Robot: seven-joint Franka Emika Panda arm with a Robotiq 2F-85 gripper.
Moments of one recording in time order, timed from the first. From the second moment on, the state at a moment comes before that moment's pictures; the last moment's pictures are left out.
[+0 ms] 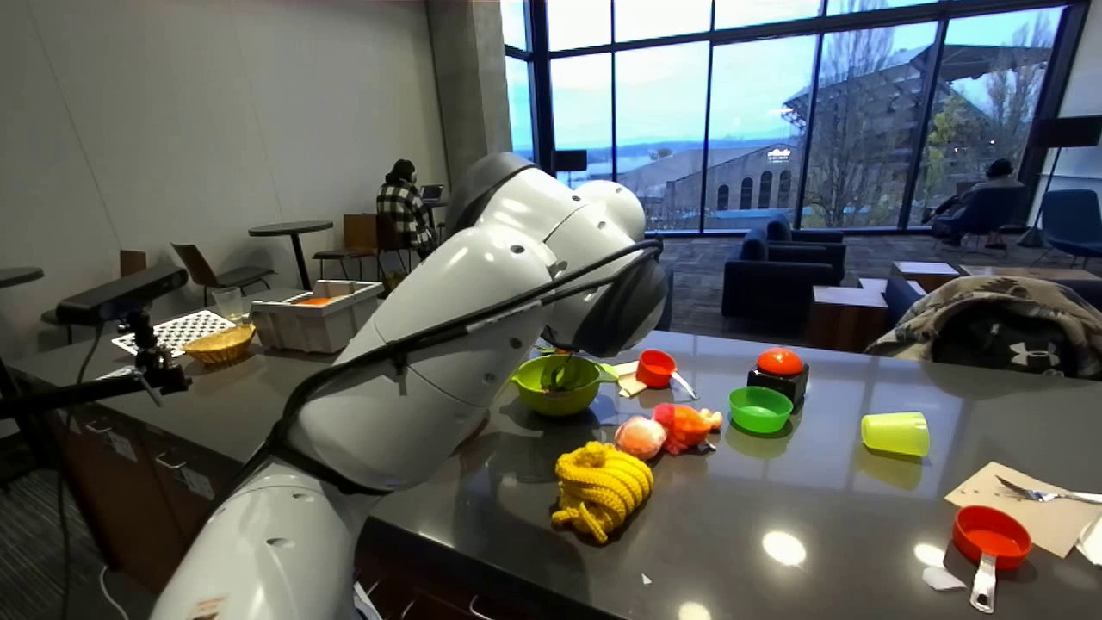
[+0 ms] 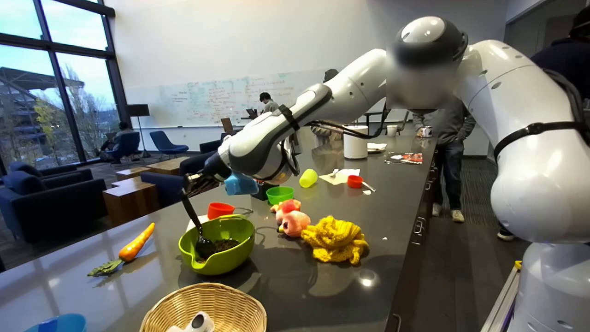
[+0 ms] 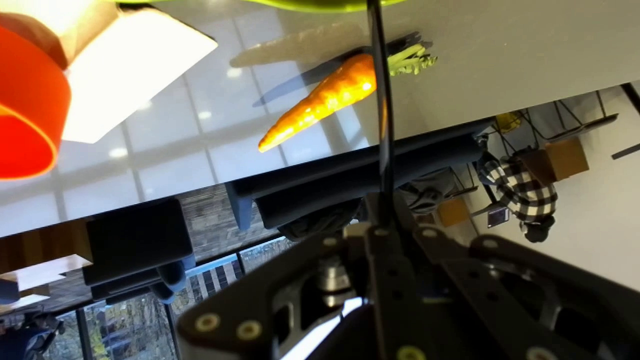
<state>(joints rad) -0.53 0.78 1.02 -1.92 -0.12 3.24 -0.26</state>
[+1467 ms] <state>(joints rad) -0.66 0.77 1.02 -2.04 -0.16 3.34 -0.14</state>
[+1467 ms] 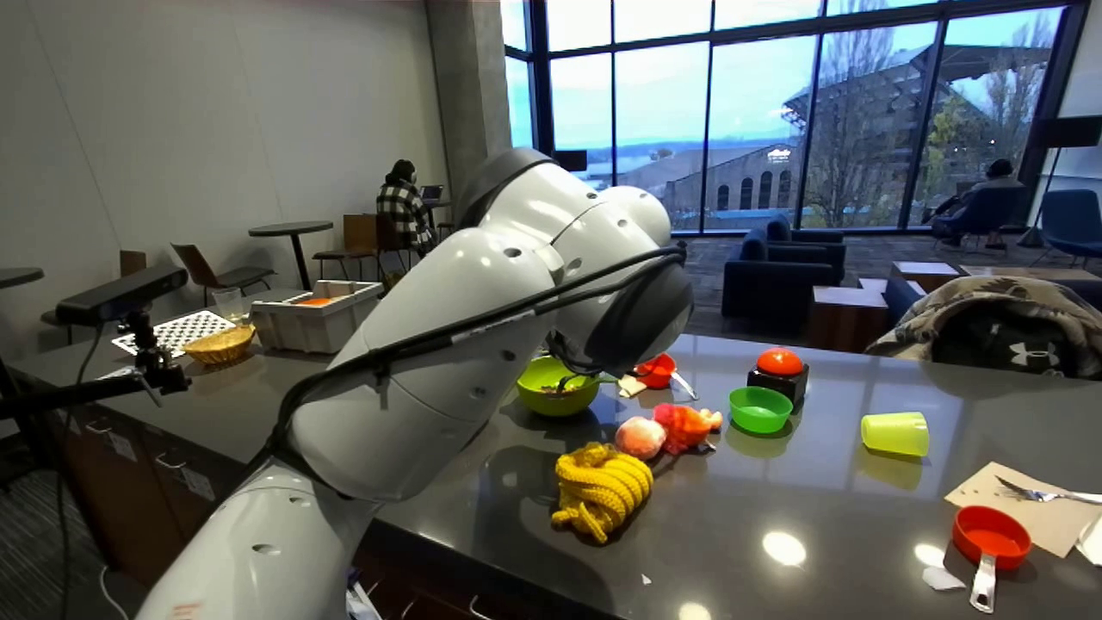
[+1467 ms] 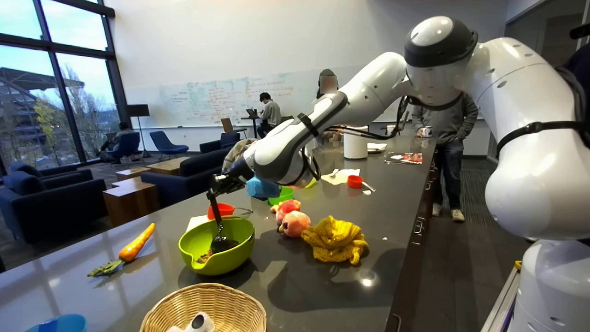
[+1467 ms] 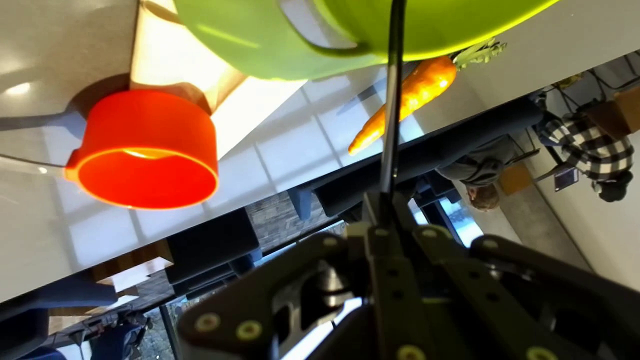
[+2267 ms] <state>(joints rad) -0.60 0.73 0.97 -1.95 -0.16 3.27 -0.14</state>
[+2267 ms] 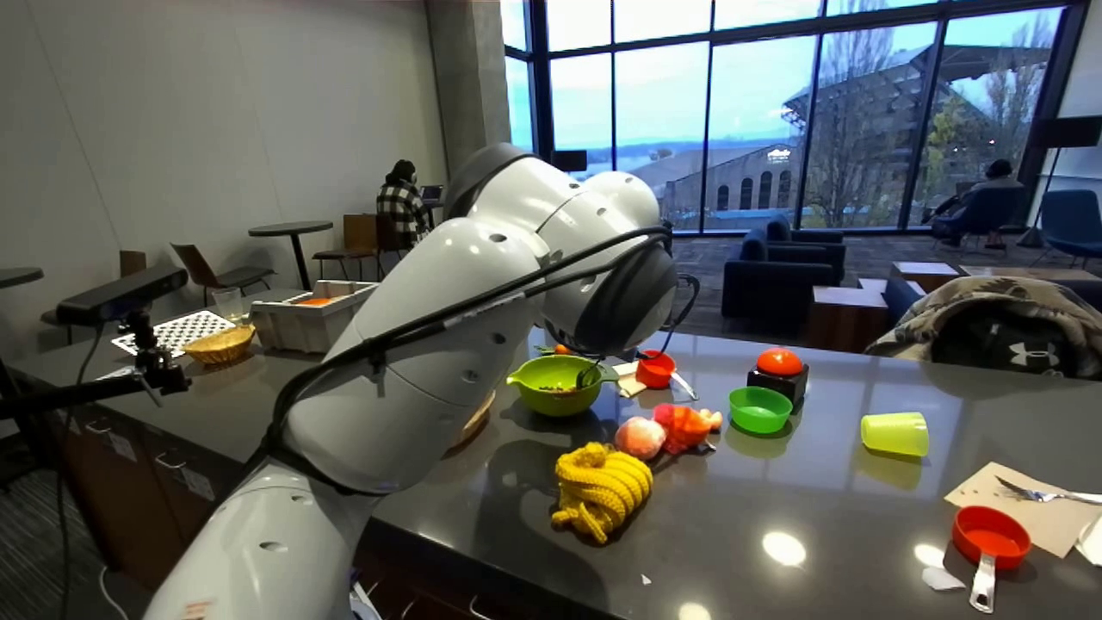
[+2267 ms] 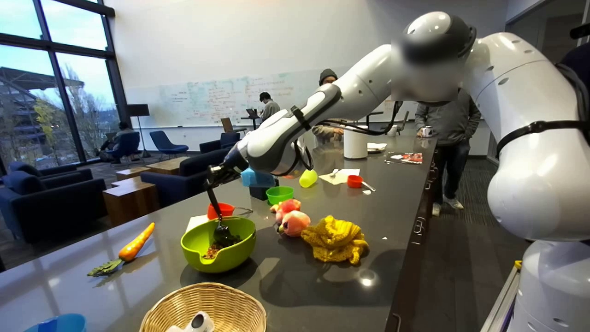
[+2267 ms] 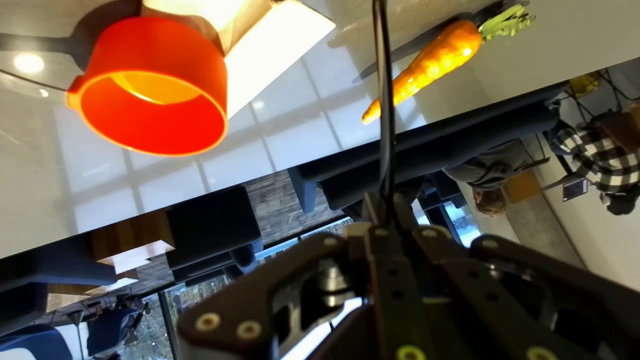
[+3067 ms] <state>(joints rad) -0.52 0.73 0.99 -1.98 -0.16 3.27 -0.14</state>
